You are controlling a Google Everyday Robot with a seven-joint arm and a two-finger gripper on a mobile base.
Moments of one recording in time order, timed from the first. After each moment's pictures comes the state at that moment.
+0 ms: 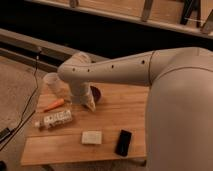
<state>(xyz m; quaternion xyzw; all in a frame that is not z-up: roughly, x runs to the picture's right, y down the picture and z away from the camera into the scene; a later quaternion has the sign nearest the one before) -0.107 0.103 0.703 -0.26 0.23 0.64 0.68</state>
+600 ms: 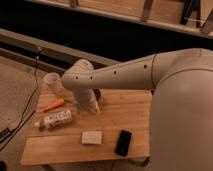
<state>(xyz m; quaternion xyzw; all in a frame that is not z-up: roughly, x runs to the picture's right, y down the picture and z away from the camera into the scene) -0.081 0.142 0.708 -0.26 0.25 0.61 0.70</state>
